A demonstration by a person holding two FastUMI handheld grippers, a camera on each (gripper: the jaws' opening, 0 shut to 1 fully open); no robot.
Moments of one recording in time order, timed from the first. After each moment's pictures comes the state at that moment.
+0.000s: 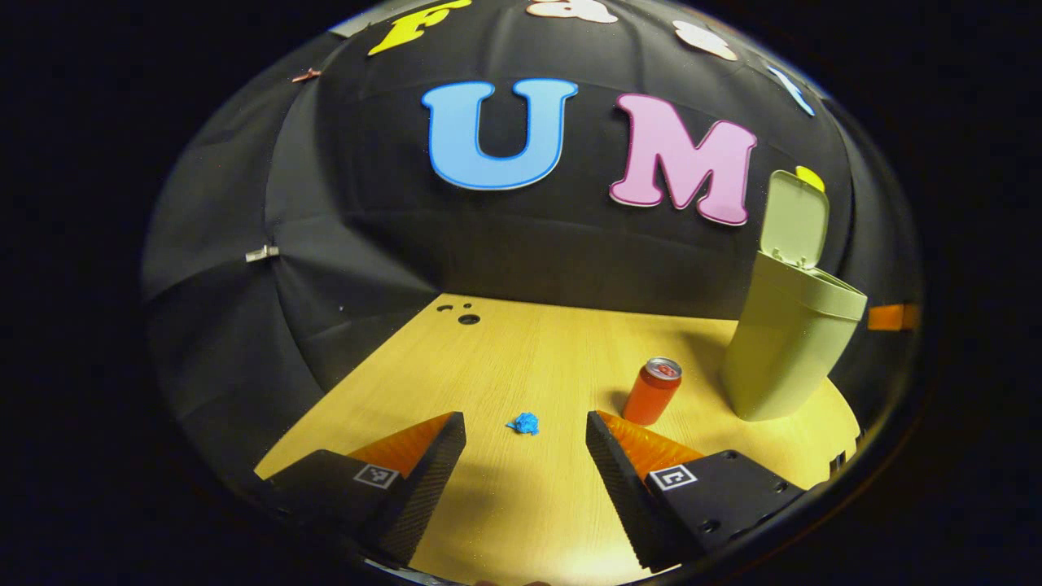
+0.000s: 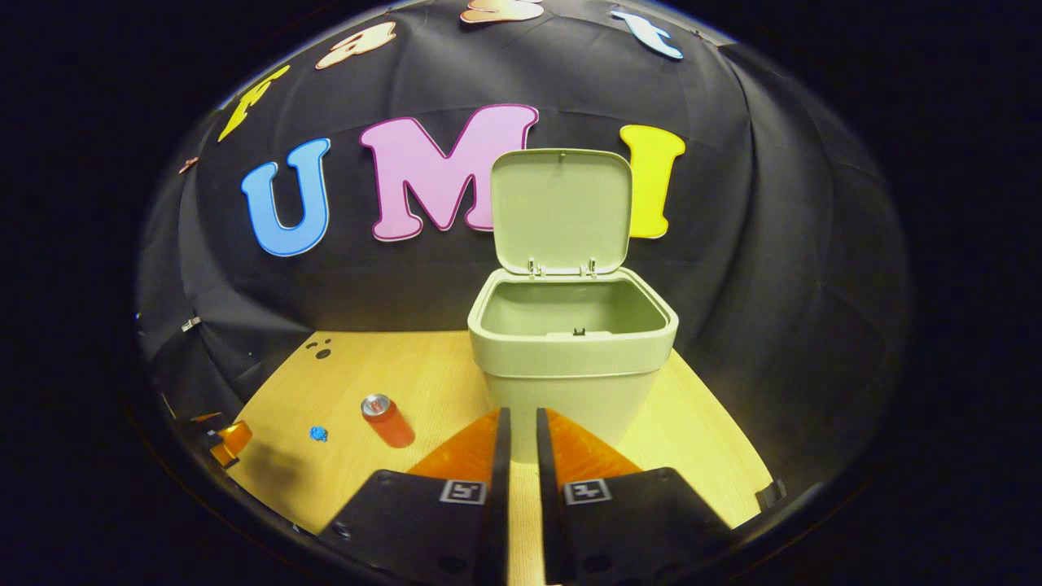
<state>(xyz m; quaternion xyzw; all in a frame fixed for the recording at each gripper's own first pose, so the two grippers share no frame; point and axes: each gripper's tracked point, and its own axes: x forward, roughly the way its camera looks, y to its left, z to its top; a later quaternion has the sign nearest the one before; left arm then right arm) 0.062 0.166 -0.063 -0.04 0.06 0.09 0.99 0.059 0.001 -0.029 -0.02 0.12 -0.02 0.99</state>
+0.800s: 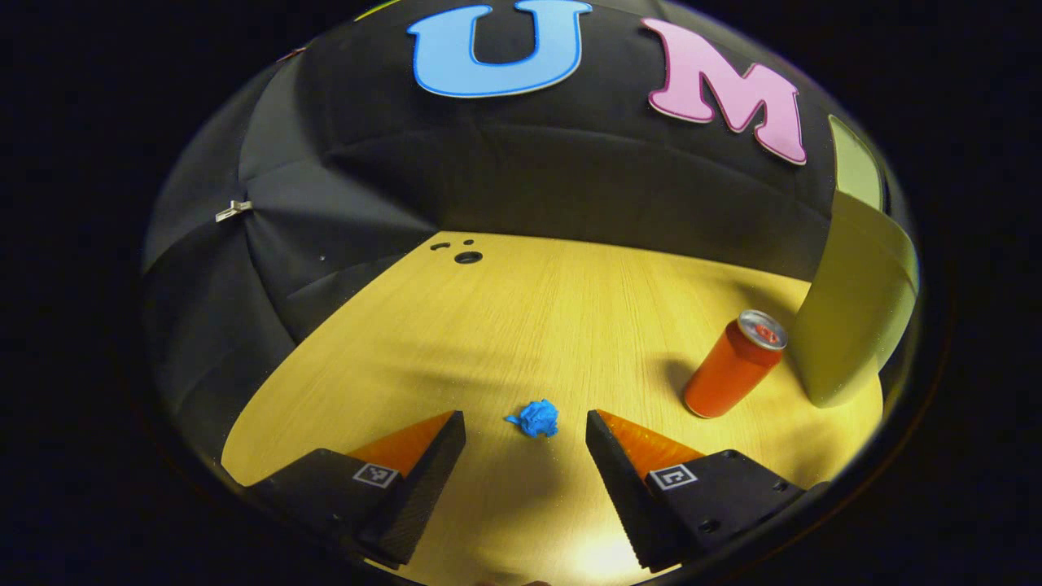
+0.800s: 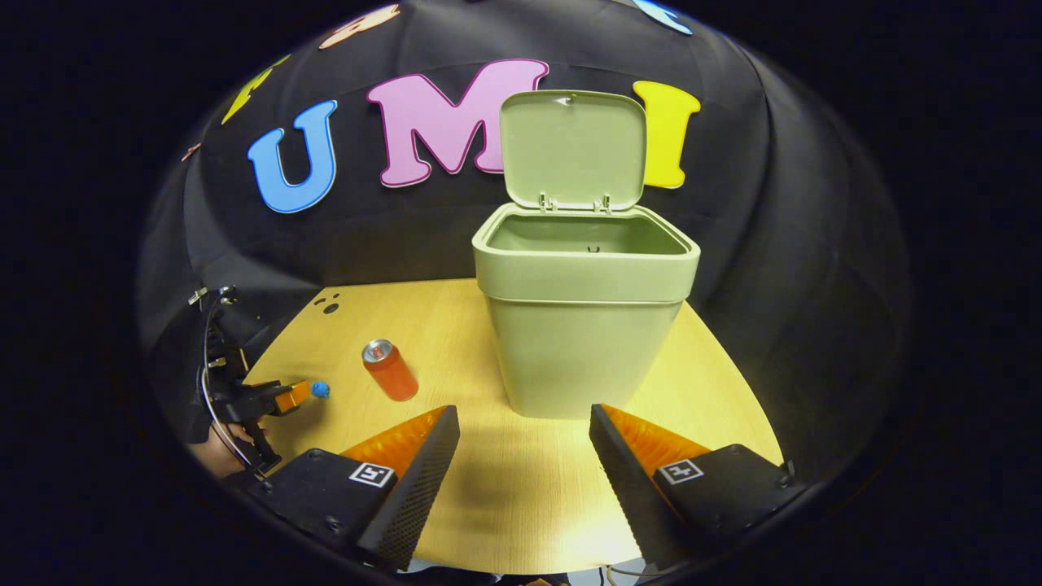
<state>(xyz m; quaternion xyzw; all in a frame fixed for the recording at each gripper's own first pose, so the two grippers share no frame) 0.182 0.186 -0.150 -0.03 0.16 0.11 0.98 0.044 -0.005 -0.082 -0.01 0.20 -0.01 0.98</state>
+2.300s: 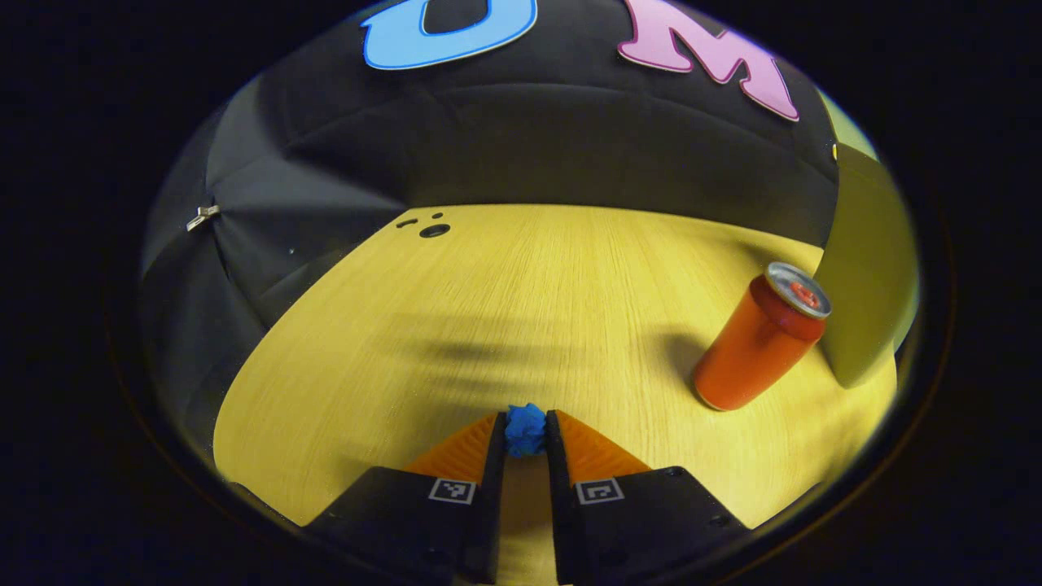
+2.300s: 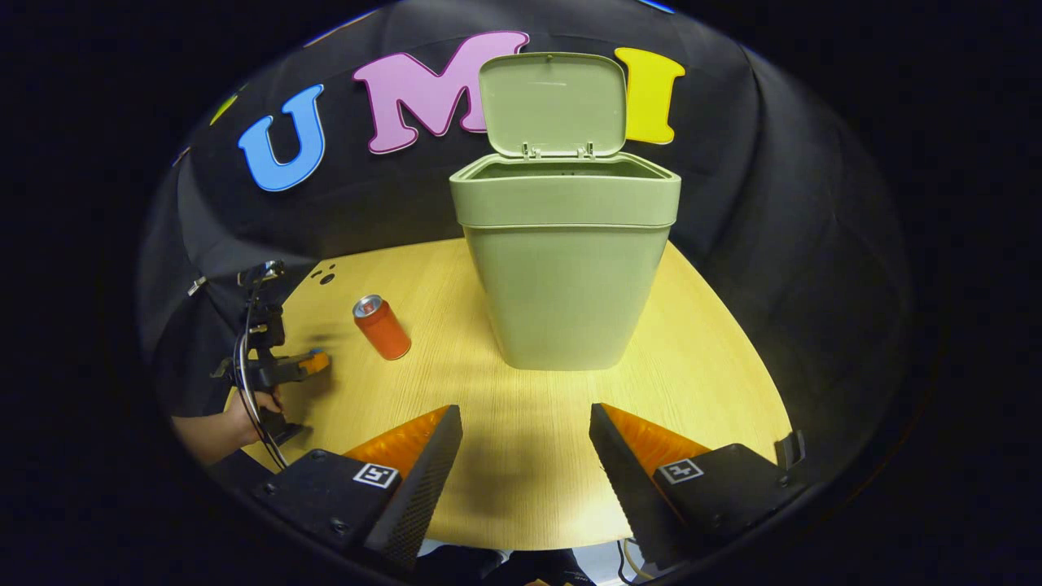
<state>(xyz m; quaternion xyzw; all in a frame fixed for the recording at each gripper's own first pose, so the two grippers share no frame) 0.220 0.165 -0.172 -0.01 0.19 0.10 0.98 0.014 -0.014 -0.126 0.00 0.26 0.00 0.97</state>
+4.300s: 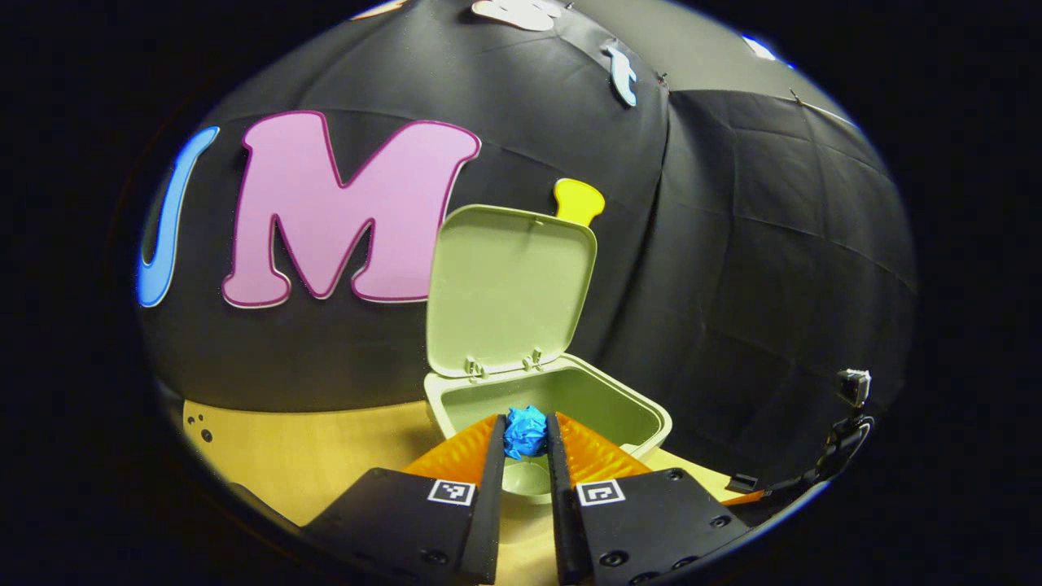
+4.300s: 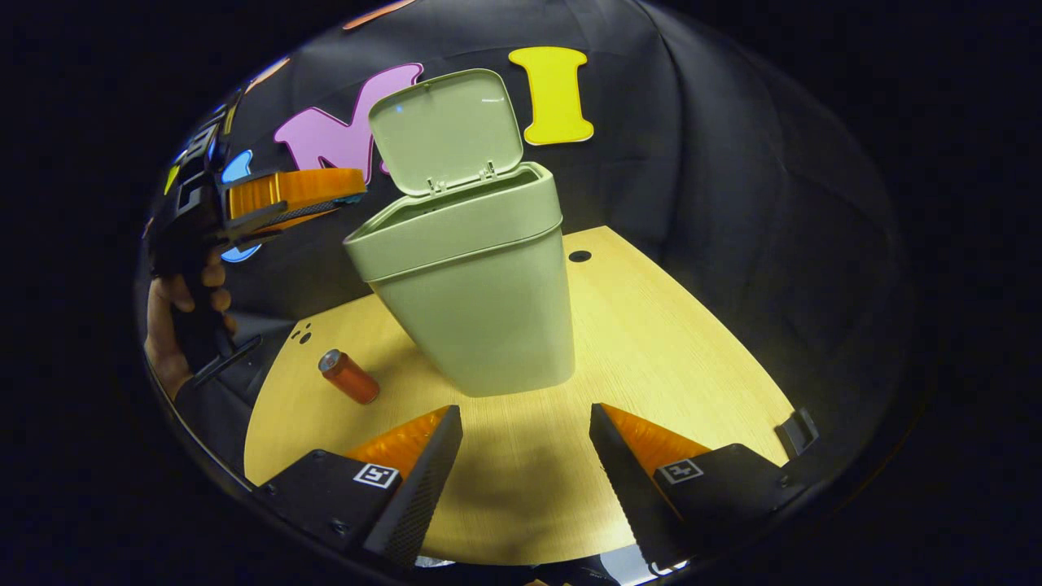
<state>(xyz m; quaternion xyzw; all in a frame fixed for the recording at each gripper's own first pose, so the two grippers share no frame) 0.191 -0.238 0.114 0.05 0.00 -0.31 0.95 0.032 -0.099 -0.117 0.10 0.22 -0.05 0.97</state>
